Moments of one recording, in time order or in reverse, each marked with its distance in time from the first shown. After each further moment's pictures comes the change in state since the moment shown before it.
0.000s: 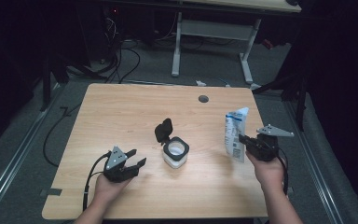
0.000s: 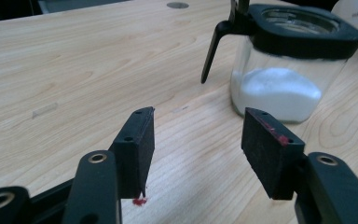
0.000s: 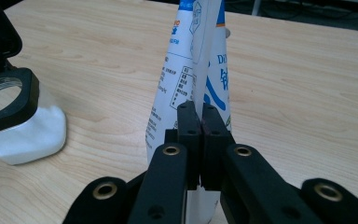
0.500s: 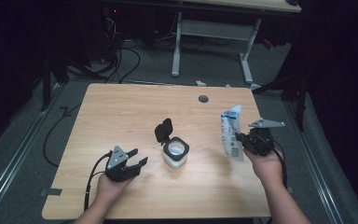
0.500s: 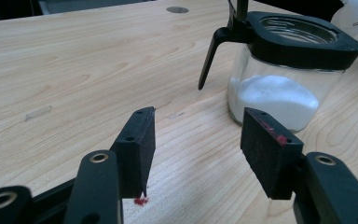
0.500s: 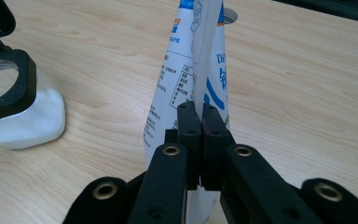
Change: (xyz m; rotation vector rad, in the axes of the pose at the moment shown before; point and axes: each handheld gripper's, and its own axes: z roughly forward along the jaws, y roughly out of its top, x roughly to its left) left arm -0.003 0.002 0.005 -0.018 -0.003 -0.030; right arm 0.011 0.024 0.006 0.129 -0.020 -0.057
